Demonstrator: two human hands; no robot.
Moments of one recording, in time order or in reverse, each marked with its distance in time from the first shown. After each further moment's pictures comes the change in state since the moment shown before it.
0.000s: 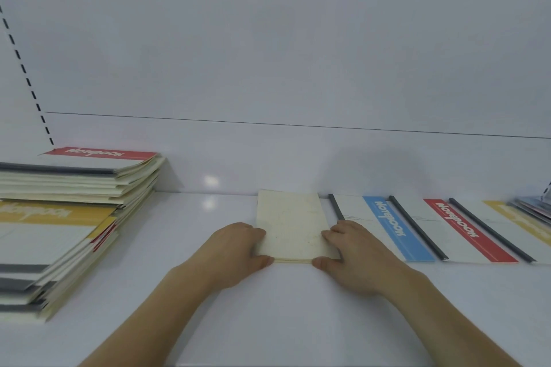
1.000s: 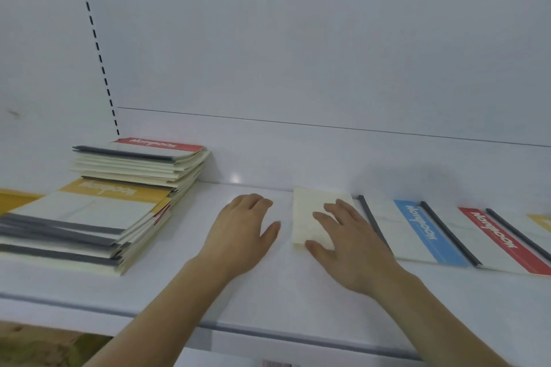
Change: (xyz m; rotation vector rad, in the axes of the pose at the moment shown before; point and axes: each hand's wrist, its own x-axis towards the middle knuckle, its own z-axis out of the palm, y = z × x) left_hand -0.052 -0.001 -0.023 0.003 0.416 -0.094; right_hand -0.008 -0.066 -0.005 0.017 0.171 -0.096
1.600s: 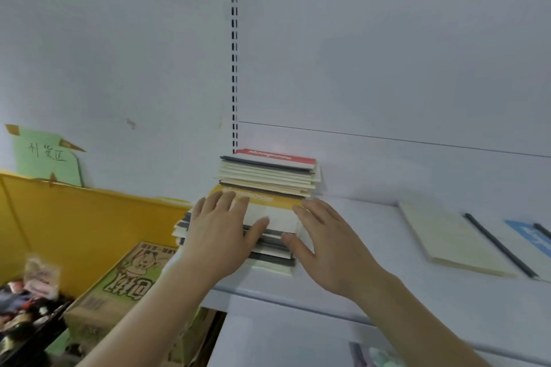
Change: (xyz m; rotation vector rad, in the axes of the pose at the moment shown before) left_hand -0.104 -0.227 -0.123 0.267 0.035 -0.242; right_hand 0.055 -0.281 0.020 0.133 0.068 -0.220
